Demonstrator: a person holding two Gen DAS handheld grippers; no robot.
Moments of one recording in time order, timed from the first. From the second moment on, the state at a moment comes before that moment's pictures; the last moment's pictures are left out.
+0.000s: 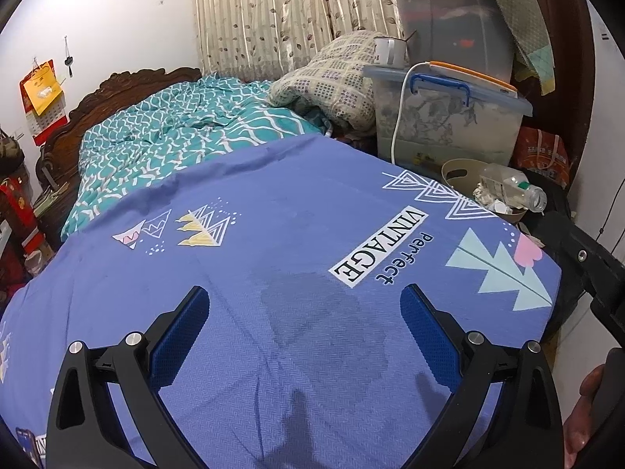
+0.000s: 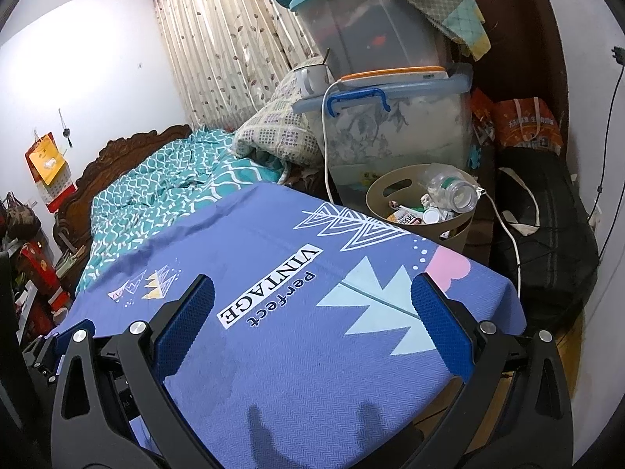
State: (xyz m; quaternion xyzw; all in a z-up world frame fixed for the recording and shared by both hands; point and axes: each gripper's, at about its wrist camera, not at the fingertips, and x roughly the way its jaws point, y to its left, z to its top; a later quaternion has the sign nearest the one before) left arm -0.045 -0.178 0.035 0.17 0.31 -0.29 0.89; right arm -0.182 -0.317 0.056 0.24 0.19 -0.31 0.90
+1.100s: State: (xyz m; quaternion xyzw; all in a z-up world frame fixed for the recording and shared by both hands) left arm -0.034 -0.194 0.032 0.18 0.32 -0.29 0.89; right arm -0.177 -0.328 0.049 0.24 0.20 -0.30 0.90
